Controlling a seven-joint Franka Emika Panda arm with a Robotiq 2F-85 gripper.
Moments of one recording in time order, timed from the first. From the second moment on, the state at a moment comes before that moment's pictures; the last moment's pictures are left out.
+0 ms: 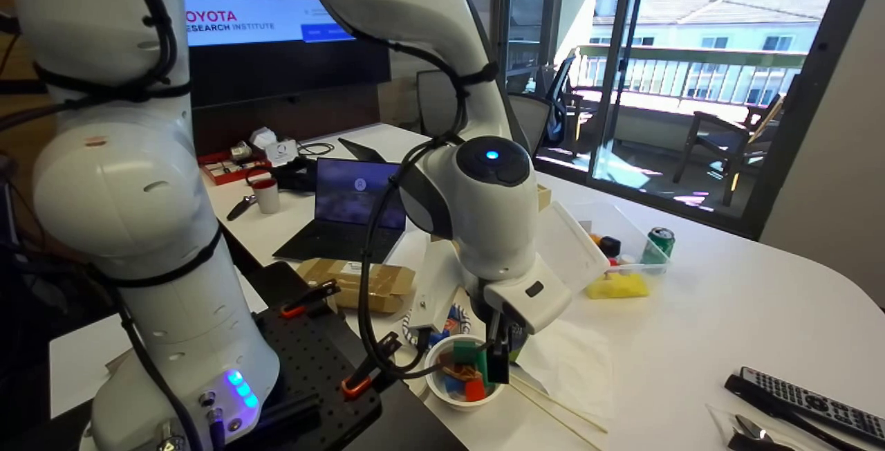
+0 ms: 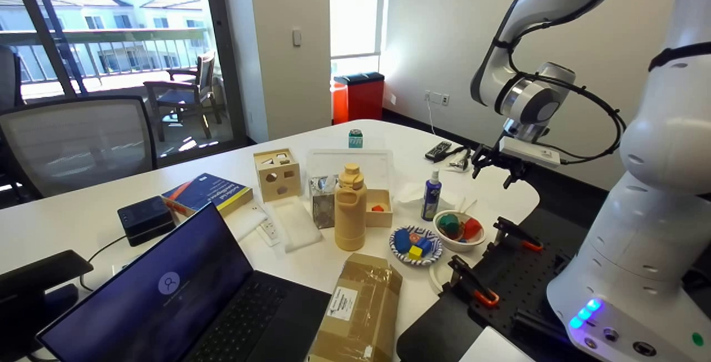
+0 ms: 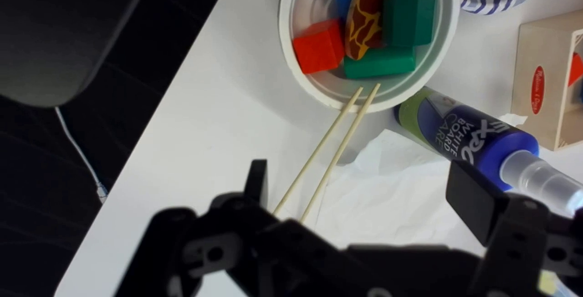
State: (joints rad) arm -0.18 0.21 -0.40 -2.69 1.16 2.89 -0.77
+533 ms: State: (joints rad) arm -0.17 0.46 -0.35 -2.54 1.16 2.87 -0.65
